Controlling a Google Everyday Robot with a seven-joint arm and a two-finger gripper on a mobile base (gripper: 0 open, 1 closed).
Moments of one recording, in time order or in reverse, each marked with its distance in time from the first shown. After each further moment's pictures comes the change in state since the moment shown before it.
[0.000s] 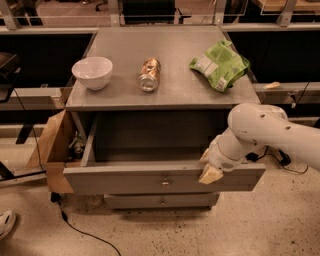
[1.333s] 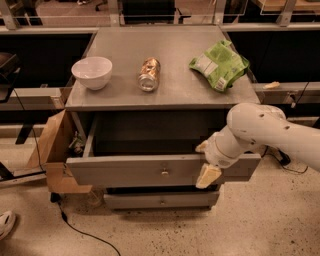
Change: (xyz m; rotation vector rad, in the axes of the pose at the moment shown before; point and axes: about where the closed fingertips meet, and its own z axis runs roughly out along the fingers) arm -0.018 -0.015 0.002 0.055 -0.053 -0.048
